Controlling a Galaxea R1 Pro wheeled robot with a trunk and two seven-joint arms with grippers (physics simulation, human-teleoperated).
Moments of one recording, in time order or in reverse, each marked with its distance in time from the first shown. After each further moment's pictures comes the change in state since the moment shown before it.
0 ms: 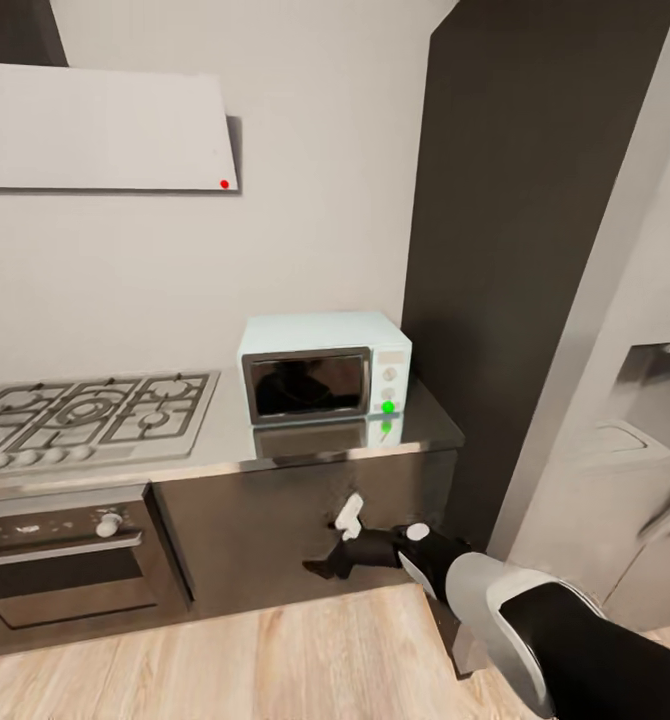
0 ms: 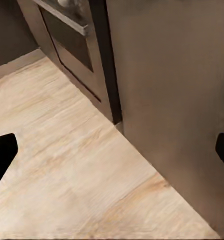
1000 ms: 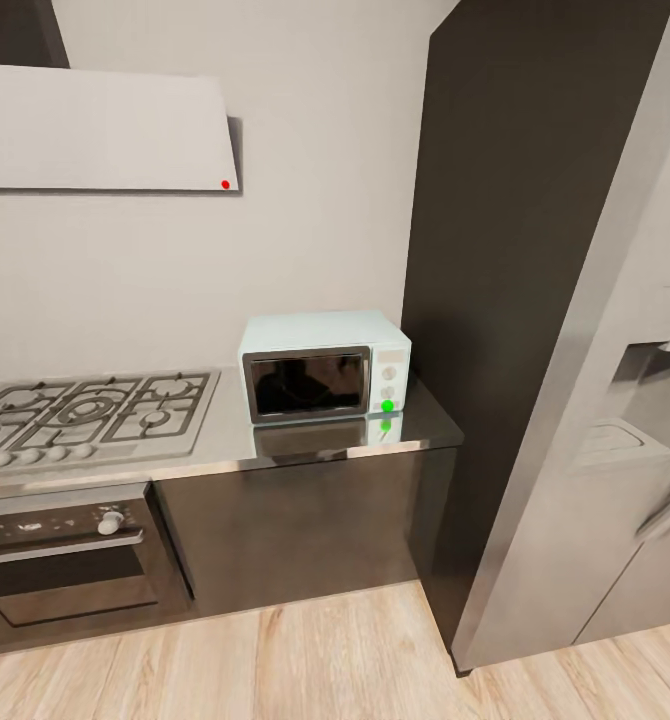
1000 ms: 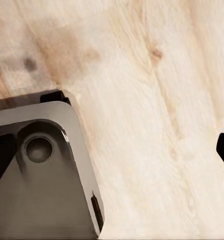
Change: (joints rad) left arm 0.032 0.004 0.002 -0.001 -0.296 0.158 0.241; right arm 0.826 -0.297 -0.073 0.005 -0.574 0.135 -0.818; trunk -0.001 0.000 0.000
